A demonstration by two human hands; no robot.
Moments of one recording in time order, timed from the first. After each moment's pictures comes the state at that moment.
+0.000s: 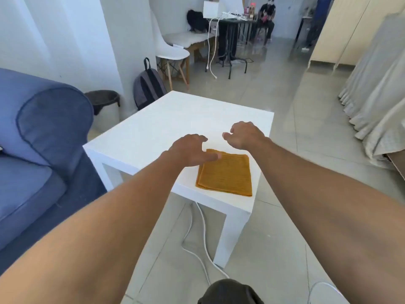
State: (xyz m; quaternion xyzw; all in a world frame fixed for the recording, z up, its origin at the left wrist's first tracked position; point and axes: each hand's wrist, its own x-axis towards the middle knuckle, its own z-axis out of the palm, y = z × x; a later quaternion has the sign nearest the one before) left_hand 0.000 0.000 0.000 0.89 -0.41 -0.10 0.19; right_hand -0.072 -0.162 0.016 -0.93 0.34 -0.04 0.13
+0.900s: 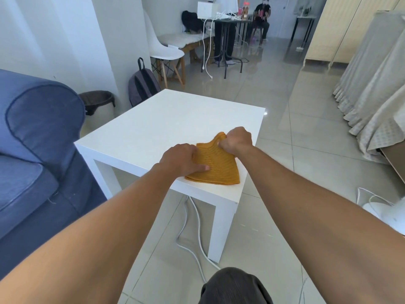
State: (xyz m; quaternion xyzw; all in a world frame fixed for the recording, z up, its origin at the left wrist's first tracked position) left_hand -0.029 0.005 -0.027 0.90 -0.39 -0.10 0.13; right_hand -0.103 -0.146 0.001 -0.85 0.42 -0.09 0.32
